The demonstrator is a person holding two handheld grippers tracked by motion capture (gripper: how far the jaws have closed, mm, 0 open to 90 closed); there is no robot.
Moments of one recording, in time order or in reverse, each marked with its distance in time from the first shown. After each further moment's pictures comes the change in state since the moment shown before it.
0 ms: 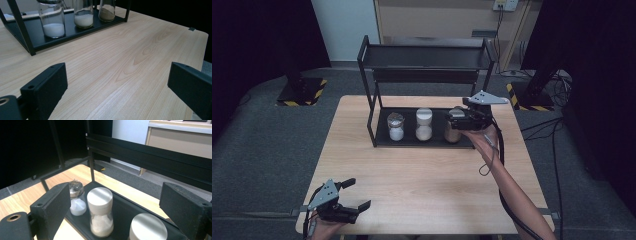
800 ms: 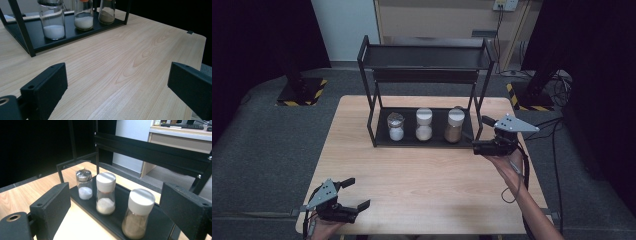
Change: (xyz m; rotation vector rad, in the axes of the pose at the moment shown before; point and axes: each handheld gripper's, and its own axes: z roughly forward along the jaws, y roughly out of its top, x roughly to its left) left arm 0.002 -0.003 -0.001 -0.017 -0.008 -0.007; right arm 0.005 -0.039 -0.083 -0.043 0.021 -0.032
